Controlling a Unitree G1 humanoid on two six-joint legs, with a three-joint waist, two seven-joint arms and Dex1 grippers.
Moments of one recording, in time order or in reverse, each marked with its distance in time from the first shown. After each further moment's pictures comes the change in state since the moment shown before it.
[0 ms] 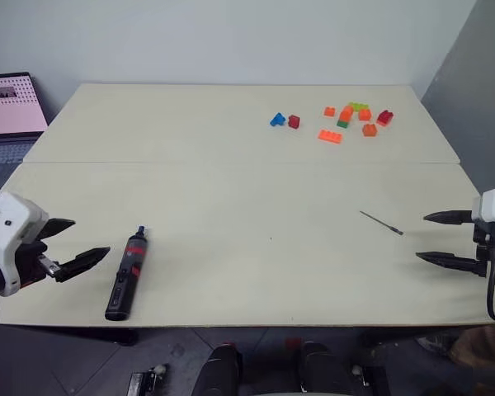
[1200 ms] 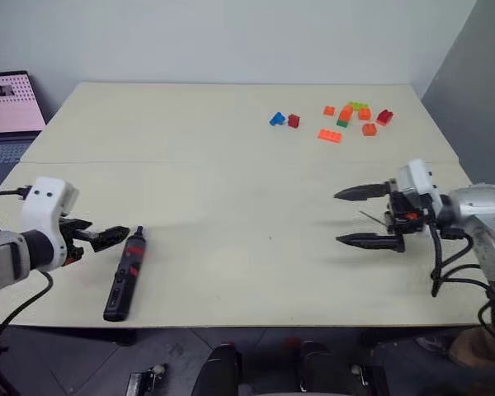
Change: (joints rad) left arm -0.422 -0.043 -0.234 0.061 -0.096 0.627 0.366; right arm -0.426 0.315 0.319 -0.171 0.147 0.188 0.057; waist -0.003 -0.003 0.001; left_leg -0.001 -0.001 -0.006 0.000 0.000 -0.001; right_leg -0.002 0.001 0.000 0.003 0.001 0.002
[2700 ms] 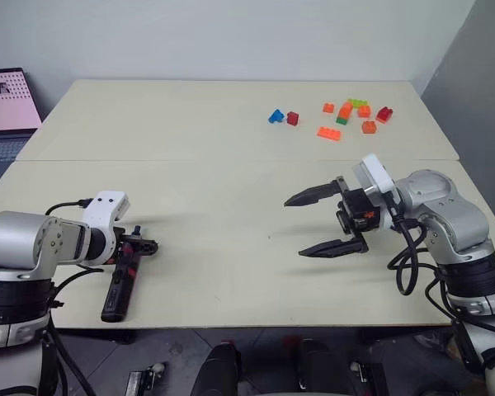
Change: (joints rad) left arm -0.316 -0.094 -0.348 0.216 0.081 0.249 0.169; right arm -0.126 0.163 0.094 -0.035 0.028 0.045 0.062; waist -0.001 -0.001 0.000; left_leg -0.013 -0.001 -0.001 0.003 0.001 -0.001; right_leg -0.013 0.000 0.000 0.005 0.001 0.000
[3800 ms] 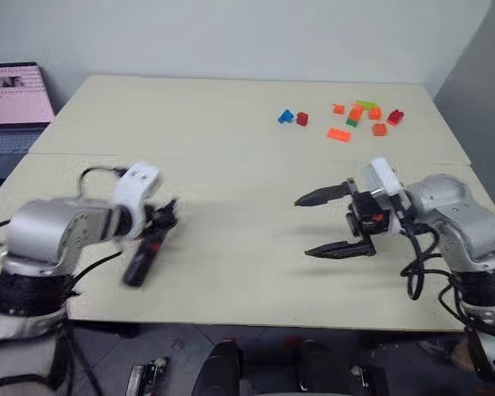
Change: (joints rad) left arm -0.181 -0.156 -0.138 -0.215 -0.051 -0.227 -0.090; right arm 0.081 -0.085 -0.102 -0.118 0.040 0.078 -0.117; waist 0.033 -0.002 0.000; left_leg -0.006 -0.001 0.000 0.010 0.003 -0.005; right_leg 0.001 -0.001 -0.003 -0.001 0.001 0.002
